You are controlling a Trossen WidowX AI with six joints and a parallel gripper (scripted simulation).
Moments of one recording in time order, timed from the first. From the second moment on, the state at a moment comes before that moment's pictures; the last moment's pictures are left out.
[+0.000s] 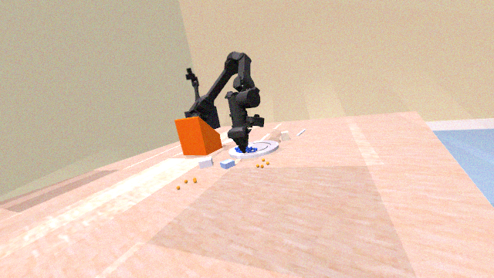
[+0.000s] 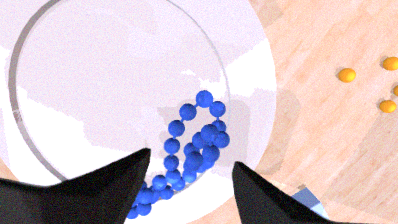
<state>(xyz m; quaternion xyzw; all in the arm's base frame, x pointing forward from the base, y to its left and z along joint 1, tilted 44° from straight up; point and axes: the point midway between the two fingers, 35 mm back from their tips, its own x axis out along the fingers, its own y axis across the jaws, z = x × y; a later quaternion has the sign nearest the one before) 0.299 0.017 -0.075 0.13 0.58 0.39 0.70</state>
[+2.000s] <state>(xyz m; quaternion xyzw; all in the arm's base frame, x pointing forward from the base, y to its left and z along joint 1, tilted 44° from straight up) 0.307 0.001 -0.056 0.13 0.58 0.39 0.70</state>
